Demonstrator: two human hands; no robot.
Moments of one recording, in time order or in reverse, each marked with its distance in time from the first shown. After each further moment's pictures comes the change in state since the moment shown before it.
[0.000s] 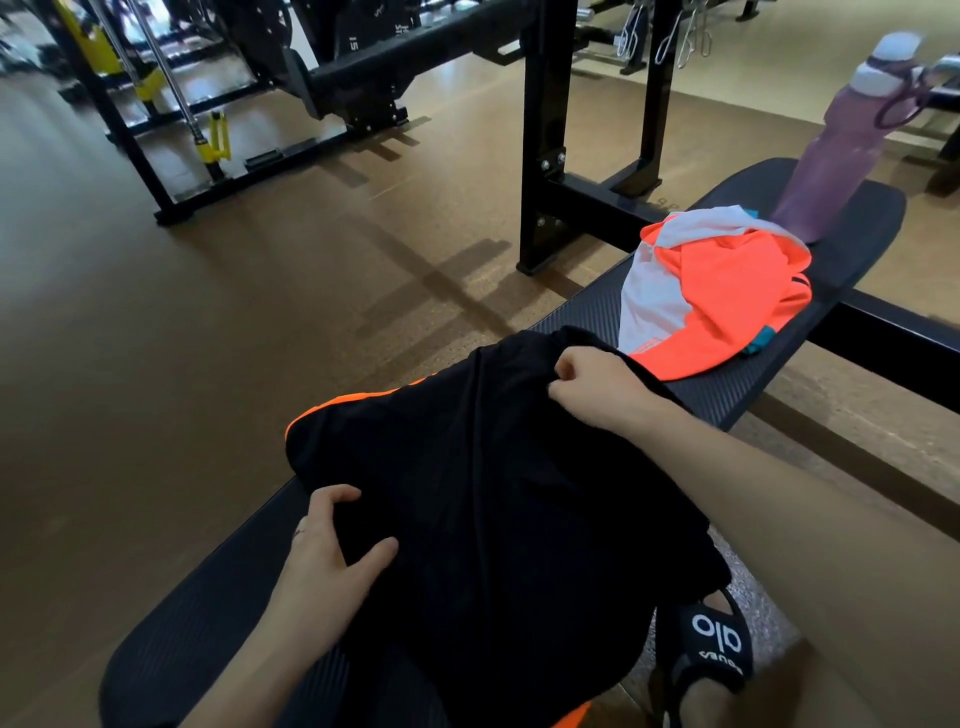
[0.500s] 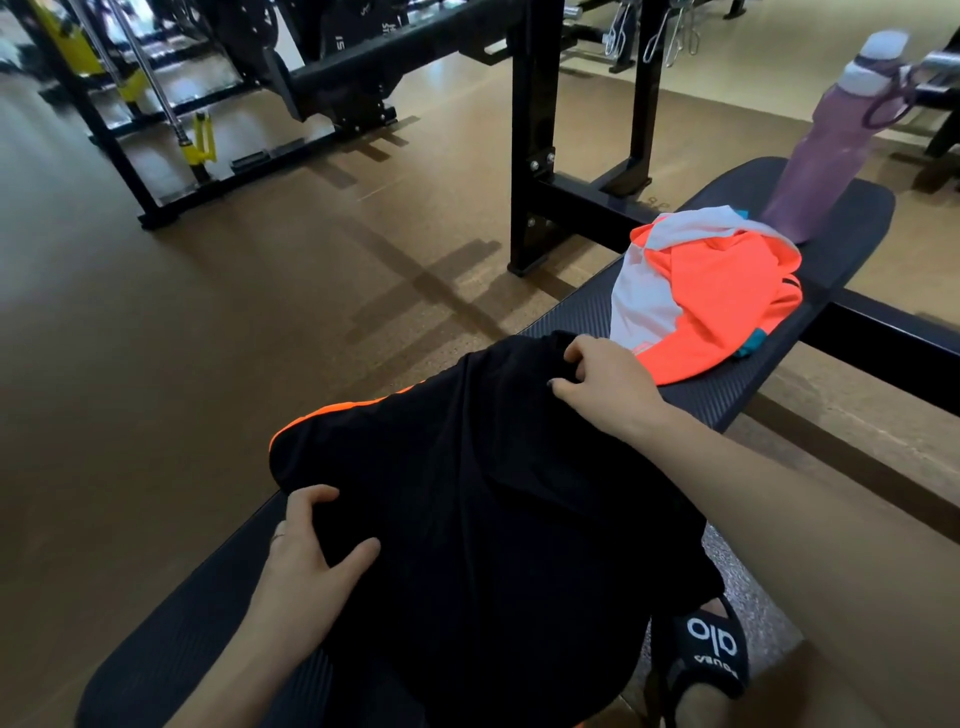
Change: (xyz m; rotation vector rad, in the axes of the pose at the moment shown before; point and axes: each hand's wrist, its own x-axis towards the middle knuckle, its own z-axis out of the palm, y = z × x) left_hand 0.013 0.005 -0.001 0.047 0.046 -0.005; right_hand 0.012 0.028 0.000 -0.062 0.204 -0.076
